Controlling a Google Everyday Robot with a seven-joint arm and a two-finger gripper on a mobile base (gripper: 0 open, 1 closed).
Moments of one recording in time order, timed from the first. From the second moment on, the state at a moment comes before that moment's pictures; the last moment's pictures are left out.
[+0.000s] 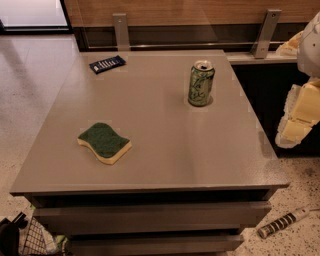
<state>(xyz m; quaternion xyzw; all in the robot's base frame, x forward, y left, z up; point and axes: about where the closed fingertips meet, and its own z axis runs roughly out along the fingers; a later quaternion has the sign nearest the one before) 0.438 -0.214 0.985 -0.60 0.78 -0.05 0.17</state>
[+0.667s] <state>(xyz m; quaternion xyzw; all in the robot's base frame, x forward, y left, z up) 0.446 -0.201 0.982 -0.60 0.77 -0.01 0.21</state>
